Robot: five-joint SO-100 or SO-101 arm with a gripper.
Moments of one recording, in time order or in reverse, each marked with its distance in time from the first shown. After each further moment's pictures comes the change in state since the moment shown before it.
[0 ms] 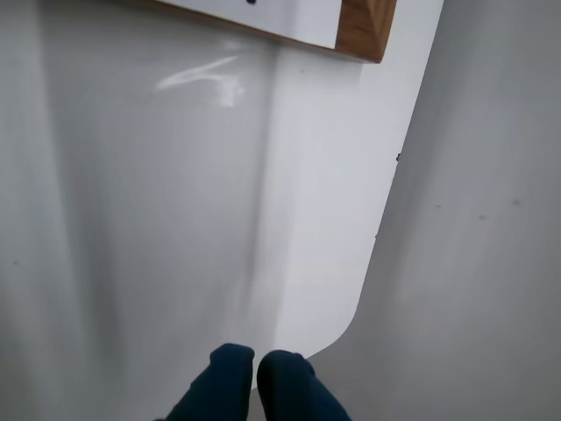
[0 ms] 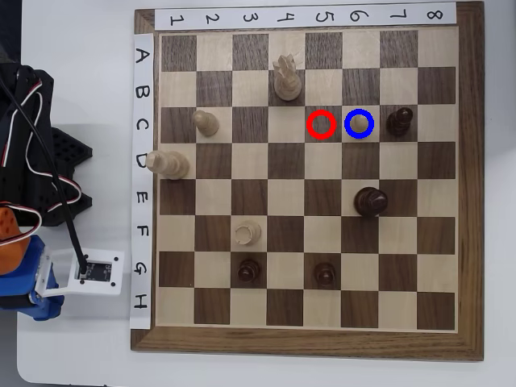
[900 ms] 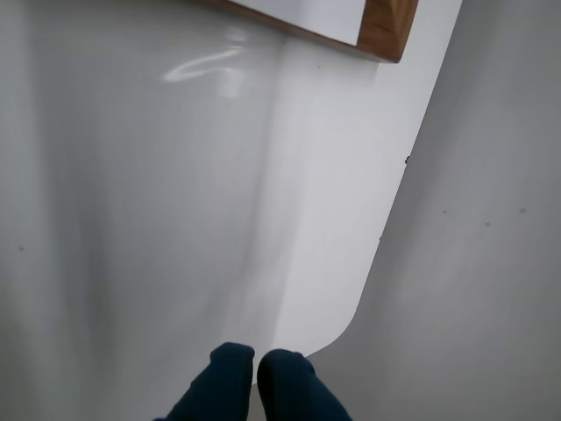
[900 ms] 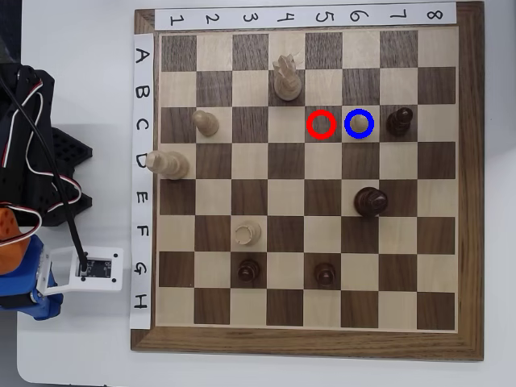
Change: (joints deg) arm 0.4 0.0 0.1 0.0 -3.3
